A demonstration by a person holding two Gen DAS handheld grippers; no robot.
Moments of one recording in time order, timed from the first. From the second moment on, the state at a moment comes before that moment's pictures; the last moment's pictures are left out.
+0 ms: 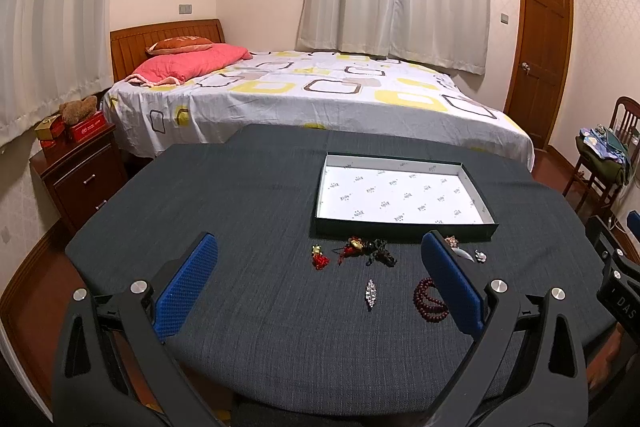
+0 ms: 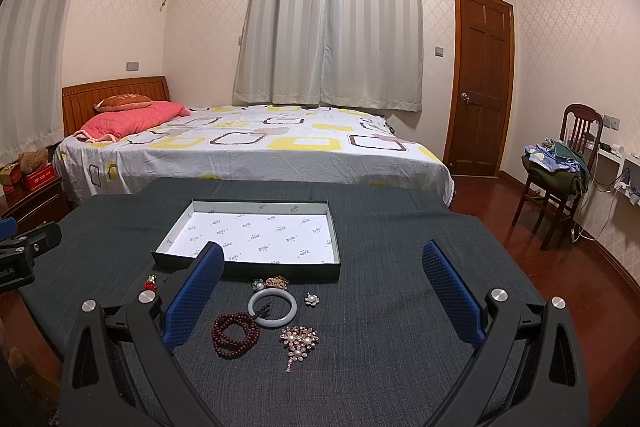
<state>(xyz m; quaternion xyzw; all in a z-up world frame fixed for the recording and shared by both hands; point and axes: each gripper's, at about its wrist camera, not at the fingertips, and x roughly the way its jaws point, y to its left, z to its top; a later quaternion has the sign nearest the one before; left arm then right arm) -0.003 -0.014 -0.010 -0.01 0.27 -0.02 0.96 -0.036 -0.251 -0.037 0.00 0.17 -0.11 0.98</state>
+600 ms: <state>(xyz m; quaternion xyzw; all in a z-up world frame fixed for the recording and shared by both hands) -0.001 -0.013 -0.011 -0.01 0.27 -0.02 0.96 -0.036 -0.251 -0.037 0.00 0.17 -0.11 0.98</state>
